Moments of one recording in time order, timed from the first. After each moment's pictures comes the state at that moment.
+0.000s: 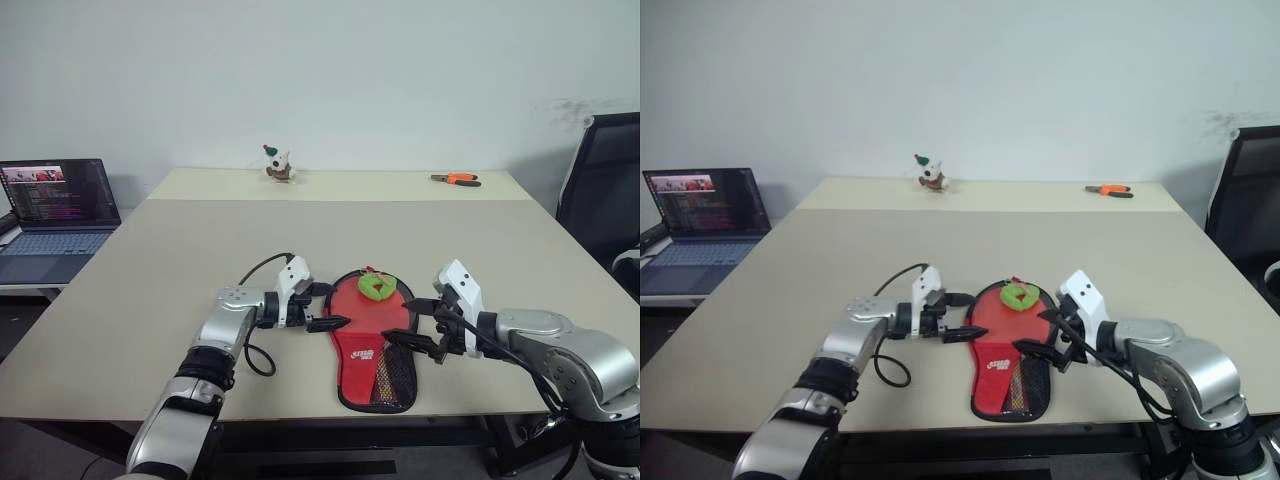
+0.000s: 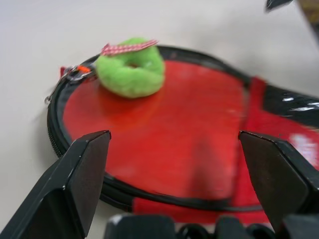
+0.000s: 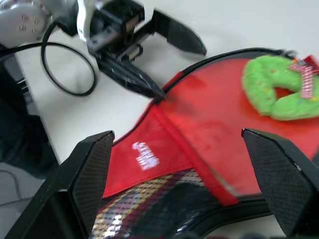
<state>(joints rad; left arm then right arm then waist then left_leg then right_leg) -0.83 0.34 -0.10 0.76 -0.09 0.03 -1.17 -0.47 -0.59 0.02 -0.45 0.55 1.08 0.67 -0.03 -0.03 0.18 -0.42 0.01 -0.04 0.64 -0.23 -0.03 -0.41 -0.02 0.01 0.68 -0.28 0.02</state>
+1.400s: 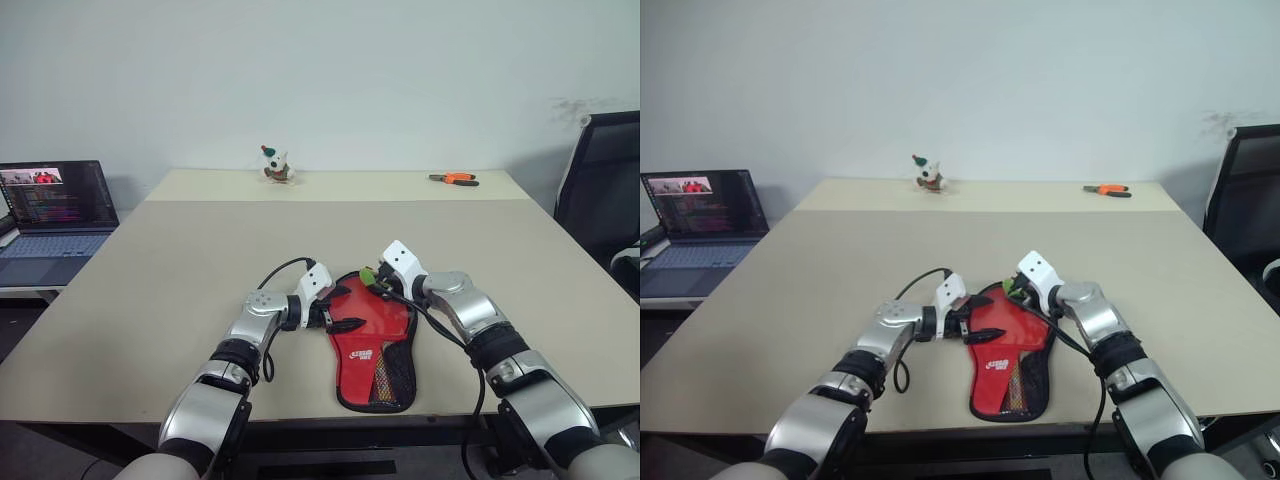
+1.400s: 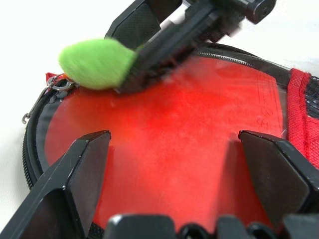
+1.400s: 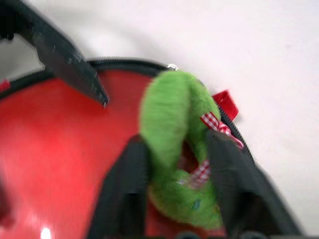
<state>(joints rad) -0.92 0.25 -0.12 1.05 -0.02 -0.22 -1.10 -0.95 -0.29 0.23 0.67 0.02 0.37 0.67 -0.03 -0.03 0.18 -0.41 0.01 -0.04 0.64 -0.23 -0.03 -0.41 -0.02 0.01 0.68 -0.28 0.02</state>
